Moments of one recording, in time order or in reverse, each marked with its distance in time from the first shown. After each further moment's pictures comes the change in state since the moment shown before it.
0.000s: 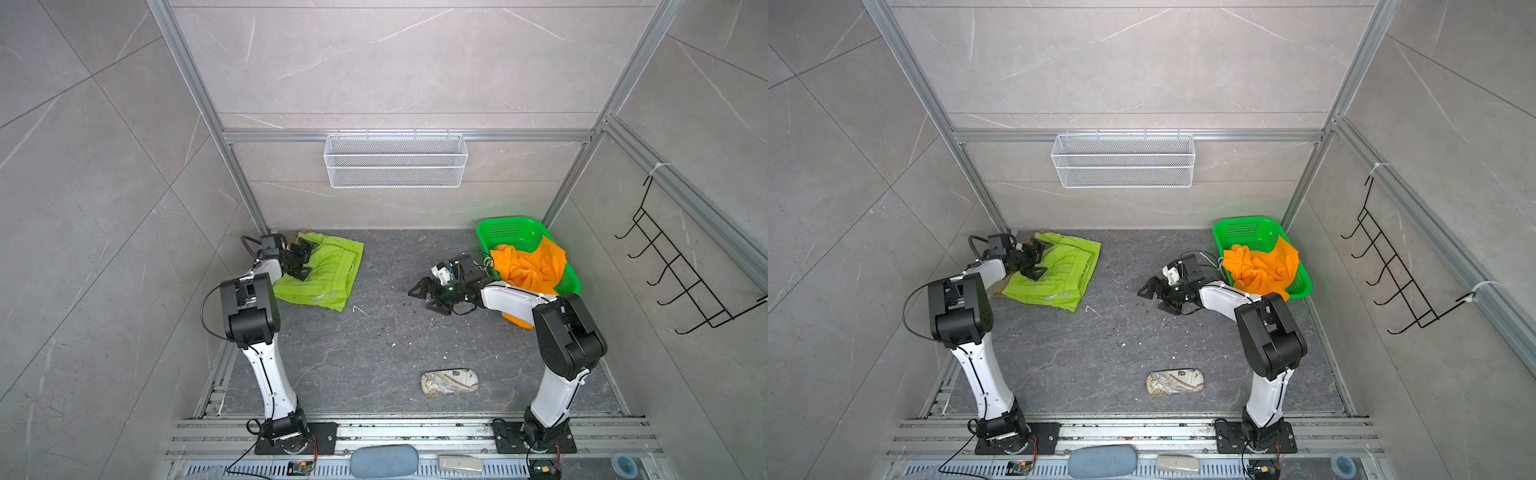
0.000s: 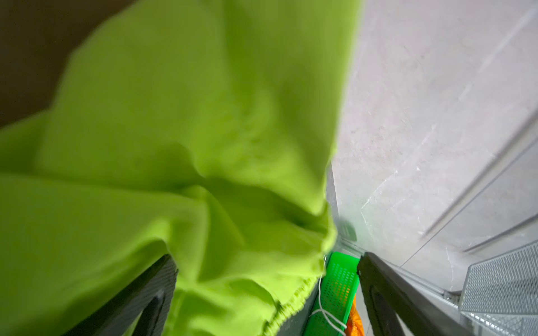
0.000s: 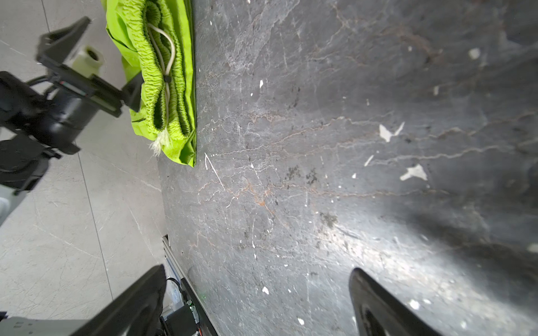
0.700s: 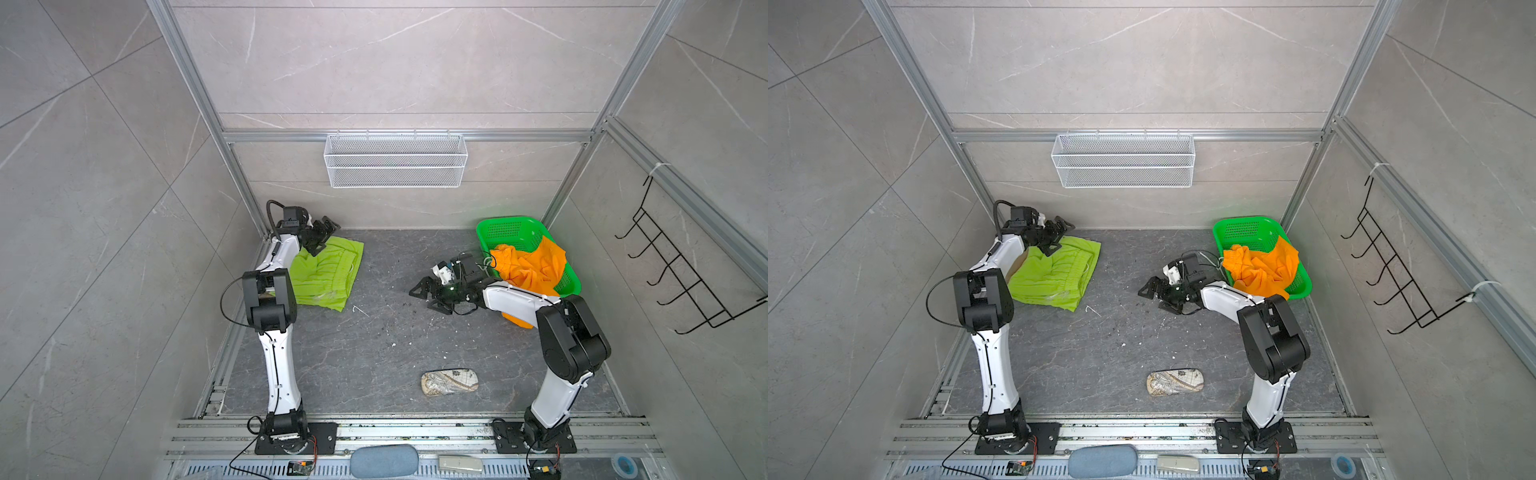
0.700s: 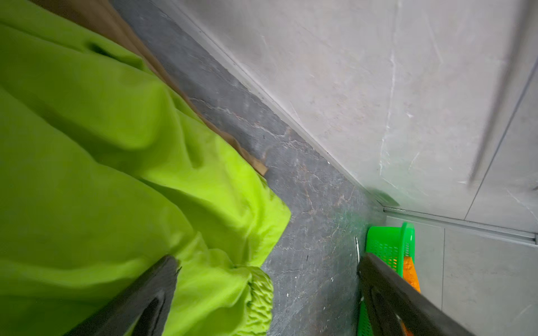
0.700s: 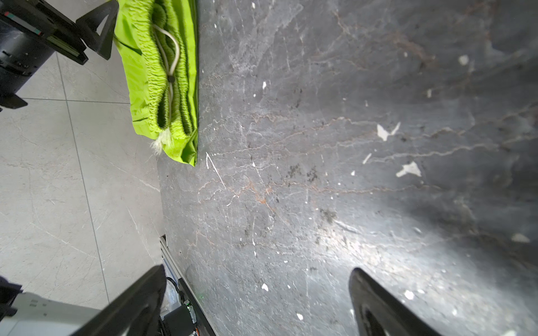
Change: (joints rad) left arm -0.092 0.255 0.508 -0.260 -0.046 0.235; right arm 0.000 -0.025 -0.013 -0.011 0.009 -0.015
